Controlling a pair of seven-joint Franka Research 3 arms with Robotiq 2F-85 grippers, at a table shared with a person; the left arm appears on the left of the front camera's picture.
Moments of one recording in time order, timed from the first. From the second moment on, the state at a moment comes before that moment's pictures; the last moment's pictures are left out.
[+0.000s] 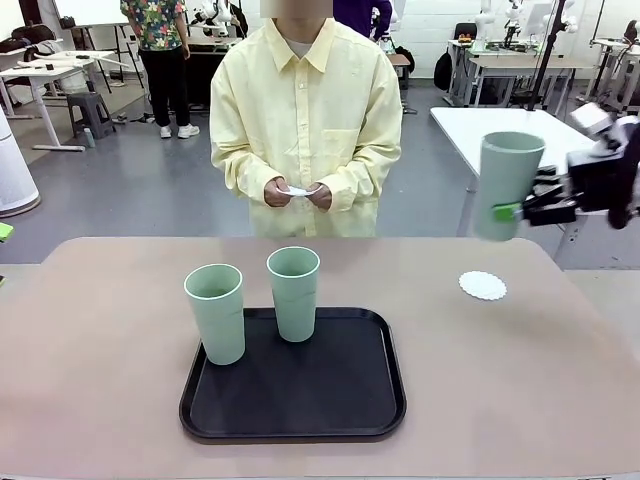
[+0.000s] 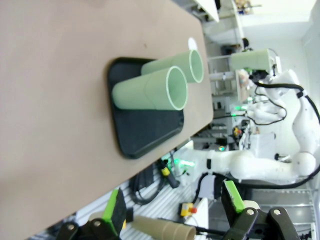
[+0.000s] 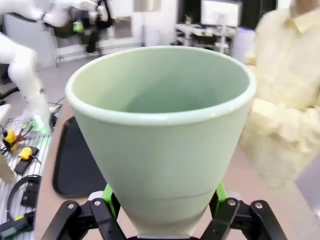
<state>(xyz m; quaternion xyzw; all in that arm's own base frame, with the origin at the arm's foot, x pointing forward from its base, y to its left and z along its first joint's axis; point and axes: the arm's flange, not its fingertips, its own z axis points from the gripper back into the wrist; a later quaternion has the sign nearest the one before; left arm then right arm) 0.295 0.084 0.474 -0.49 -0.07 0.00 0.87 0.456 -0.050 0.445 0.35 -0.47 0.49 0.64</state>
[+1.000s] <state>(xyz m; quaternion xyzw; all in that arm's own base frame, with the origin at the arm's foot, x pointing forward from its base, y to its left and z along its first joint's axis) 0.295 0.084 0.474 -0.49 -0.07 -0.01 0.87 0.465 -0.114 0.453 0.35 -0.49 0.46 0.65</state>
